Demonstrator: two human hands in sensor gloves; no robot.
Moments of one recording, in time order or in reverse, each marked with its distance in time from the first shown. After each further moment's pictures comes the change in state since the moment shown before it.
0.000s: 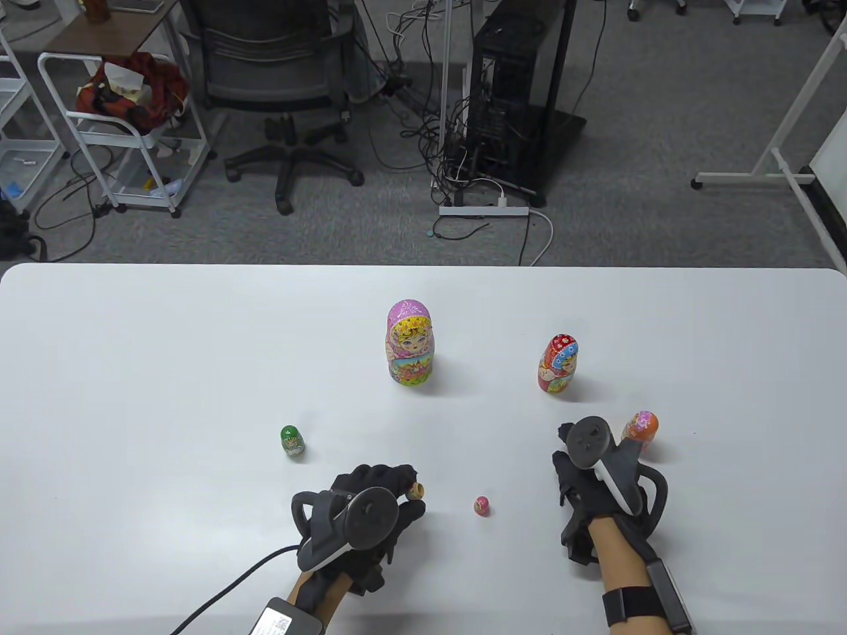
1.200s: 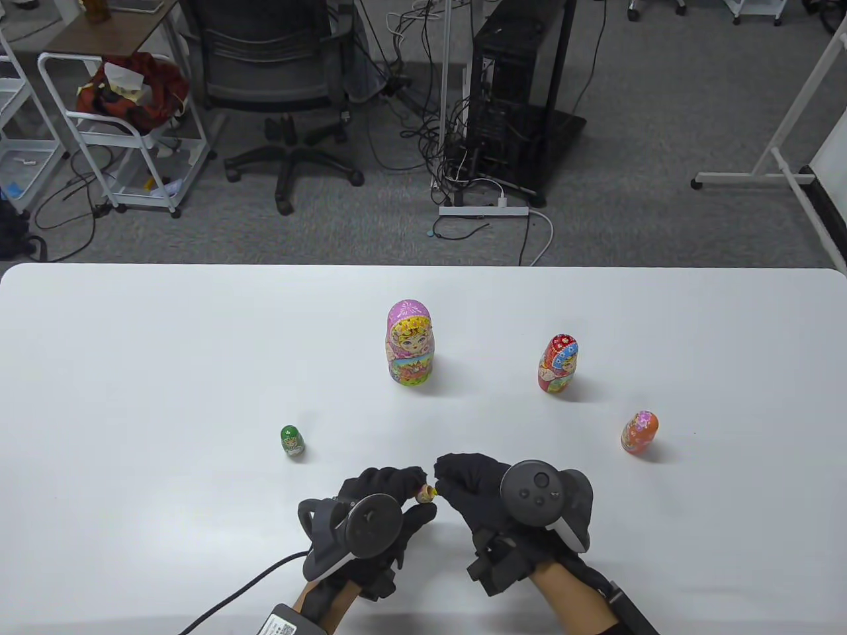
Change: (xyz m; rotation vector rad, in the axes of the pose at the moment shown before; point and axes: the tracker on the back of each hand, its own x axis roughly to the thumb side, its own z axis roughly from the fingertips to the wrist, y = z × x) left_hand 0.014 0.009 0.006 0.056 0.007 0.080; right_hand 0.103 -0.035 0.100 -0.079 -0.651 -0.560
